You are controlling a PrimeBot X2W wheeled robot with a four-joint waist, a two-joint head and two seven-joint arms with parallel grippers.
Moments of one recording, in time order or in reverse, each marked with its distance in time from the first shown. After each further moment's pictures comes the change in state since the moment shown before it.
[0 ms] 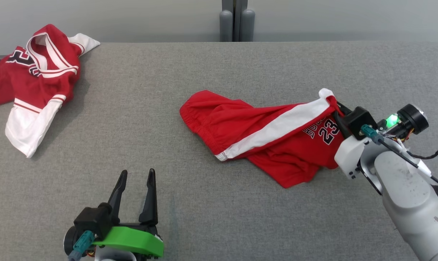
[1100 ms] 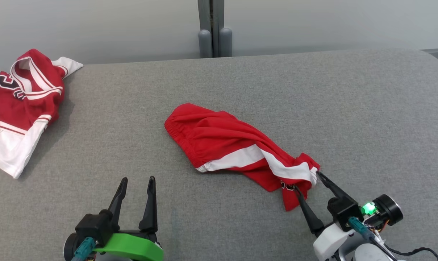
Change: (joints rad) left arm 0.028 0.000 0.008 0.004 0.017 -0.008 0.000; right arm 0.568 0.174 -0.175 -0.461 -0.085 0.000 0.000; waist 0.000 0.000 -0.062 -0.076
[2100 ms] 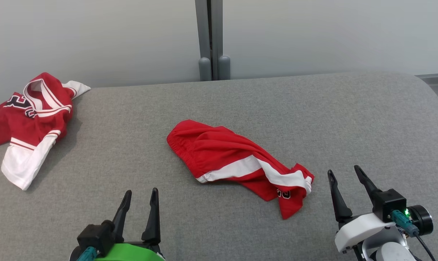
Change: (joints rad) left arm 0.043 0.000 -0.021 0.010 -0.061 0.001 0.000; right arm 0.043 0.054 -0.210 -0.053 0.170 0.000 0.000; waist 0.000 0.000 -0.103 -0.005
